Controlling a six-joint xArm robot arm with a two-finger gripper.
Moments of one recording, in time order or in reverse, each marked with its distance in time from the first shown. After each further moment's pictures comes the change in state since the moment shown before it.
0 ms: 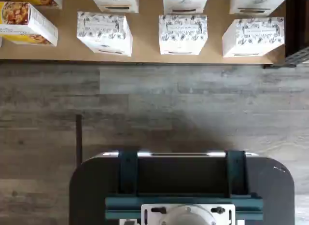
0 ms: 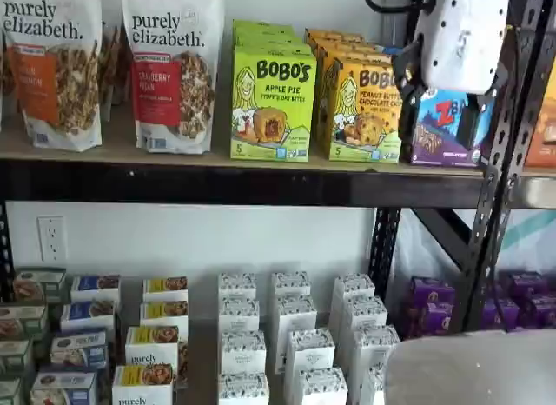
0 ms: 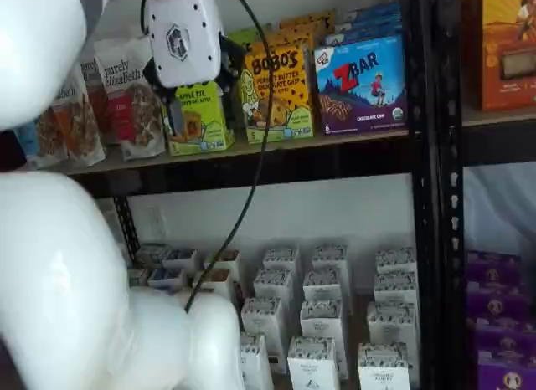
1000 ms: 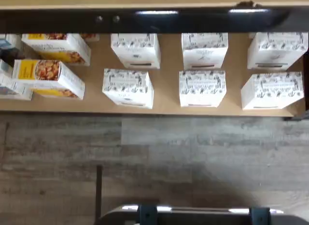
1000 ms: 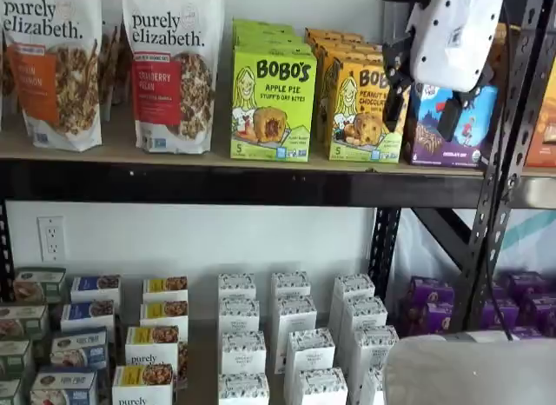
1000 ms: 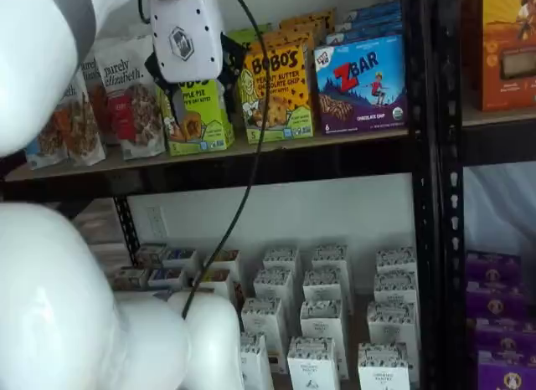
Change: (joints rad) arm -0.036 -0.062 0.075 0.061 -0.185 -0.025
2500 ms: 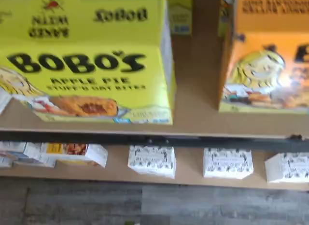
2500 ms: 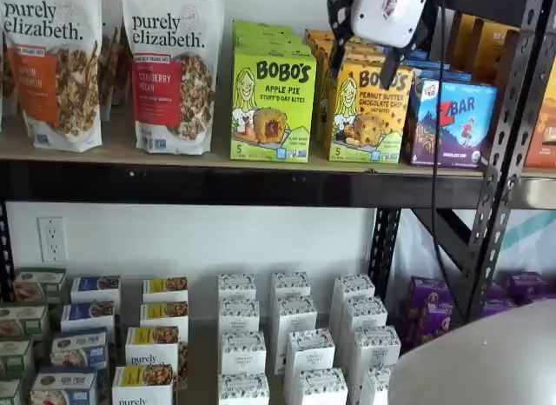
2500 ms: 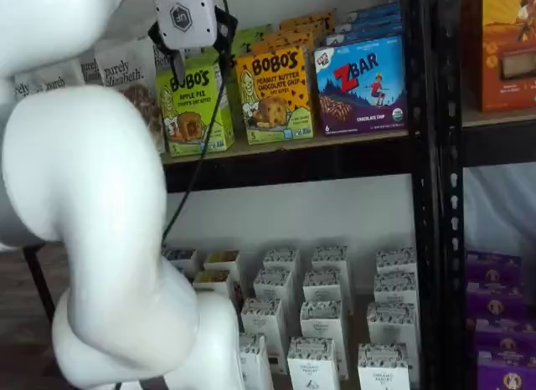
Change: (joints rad) arm 0.185 0.254 -0.140 -0.038 -0.271 0.153
